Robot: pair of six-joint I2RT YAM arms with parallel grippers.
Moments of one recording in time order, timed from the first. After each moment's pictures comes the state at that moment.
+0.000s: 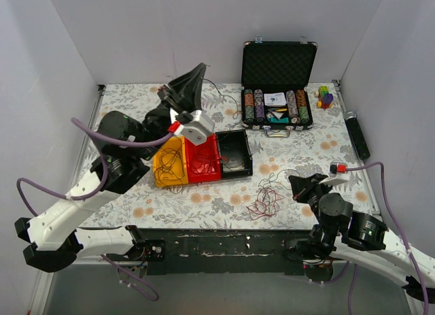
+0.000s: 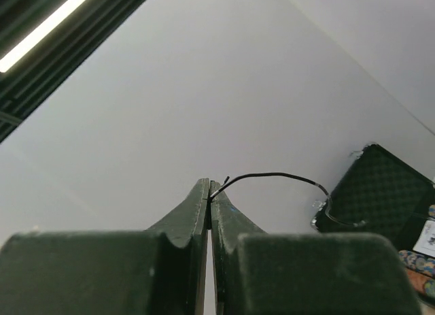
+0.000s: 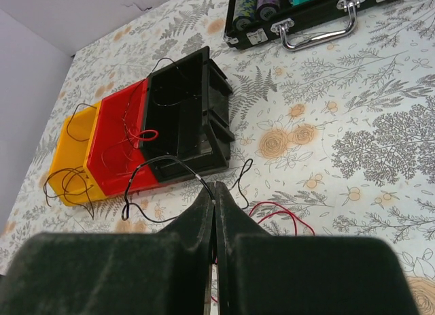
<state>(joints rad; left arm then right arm) -0.98 1.09 1.50 0.13 -0.08 1.06 1.15 0.17 0.49 -0.63 0.85 0.80</state>
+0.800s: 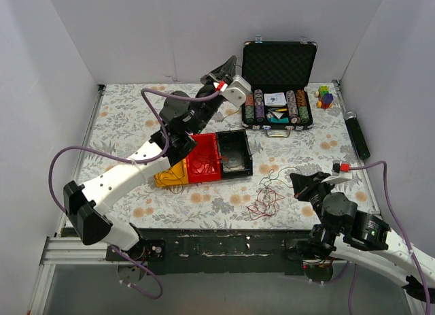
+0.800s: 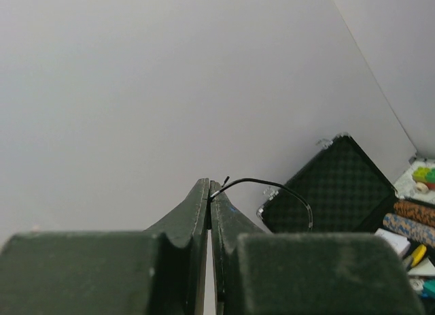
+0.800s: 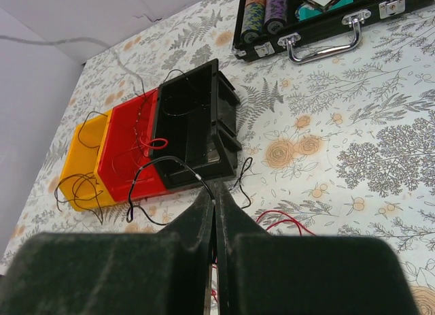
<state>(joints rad) -0.87 1.45 1.43 0.47 -0.13 0.79 1.15 0.17 0.52 -0.59 0.85 0.76</state>
